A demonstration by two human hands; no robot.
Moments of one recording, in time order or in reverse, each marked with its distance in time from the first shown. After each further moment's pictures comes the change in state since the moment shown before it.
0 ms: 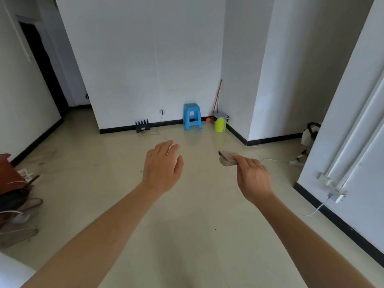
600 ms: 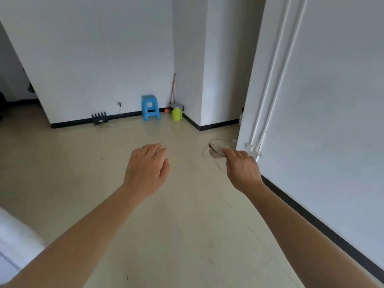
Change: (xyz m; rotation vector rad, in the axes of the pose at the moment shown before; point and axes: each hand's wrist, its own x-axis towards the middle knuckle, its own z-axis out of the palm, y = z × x) left_hand -0.239 0.266 -0.195 -0.048 0.028 0.248; right_hand -0.307 0.089 -0.314 -0.125 -0.025 0.092
